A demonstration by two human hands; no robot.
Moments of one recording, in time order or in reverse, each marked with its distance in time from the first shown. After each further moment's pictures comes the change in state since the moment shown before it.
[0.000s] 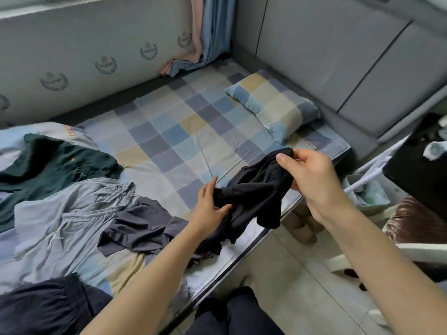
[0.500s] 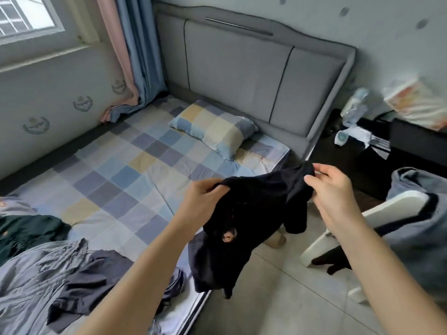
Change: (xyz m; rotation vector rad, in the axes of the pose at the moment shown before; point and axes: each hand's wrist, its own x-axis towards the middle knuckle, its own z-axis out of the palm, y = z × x) left_hand -0.046 0.202 0.057 -0.171 -0.149 0.231; right_hand -0.050 0.033 -0.184 0.187 0.536 0.096
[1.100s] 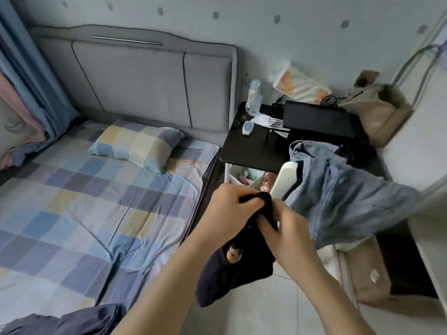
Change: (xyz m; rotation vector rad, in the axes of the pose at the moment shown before) left_hand -0.052 0.106 0.297 0.198 -0.461 0.247; right_hand -0.067 0.032 -0.225 -0.554 0.055 -0.335
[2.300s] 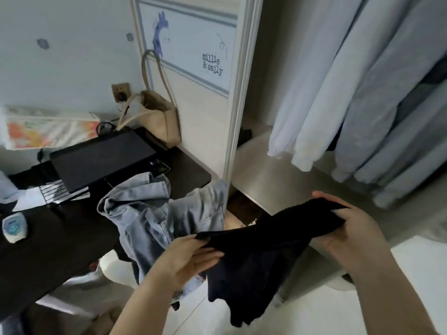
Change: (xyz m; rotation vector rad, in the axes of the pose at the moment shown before) left_hand 0.209 0.007 0.263 -0.532 -0.909 -0.826; right_hand -0.051 0.126 -0.261 0.951 1.281 0.690
